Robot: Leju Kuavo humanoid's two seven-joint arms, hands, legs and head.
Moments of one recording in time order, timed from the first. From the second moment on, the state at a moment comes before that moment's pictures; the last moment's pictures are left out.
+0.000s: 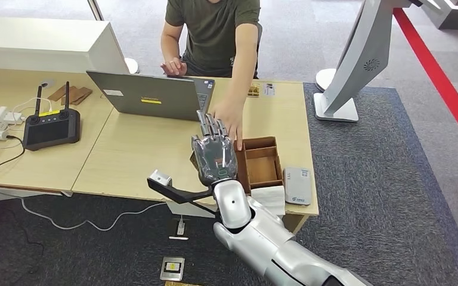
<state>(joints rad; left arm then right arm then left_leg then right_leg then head) -0.14 -0.11 1.53 -0.07 -1.36 0.23 -0.07 -0.80 0.34 1.07 -0.63 0.94 -0.54 0.42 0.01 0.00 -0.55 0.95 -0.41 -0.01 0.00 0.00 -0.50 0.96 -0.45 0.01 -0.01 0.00</state>
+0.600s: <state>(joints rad) -0.14 -0.11 1.54 -0.06 -1.36 0.25 -0.06 -0.78 0.34 1.01 -0.65 1.02 -0.49 0.46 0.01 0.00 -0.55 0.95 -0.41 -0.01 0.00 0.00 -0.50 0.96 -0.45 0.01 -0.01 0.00</state>
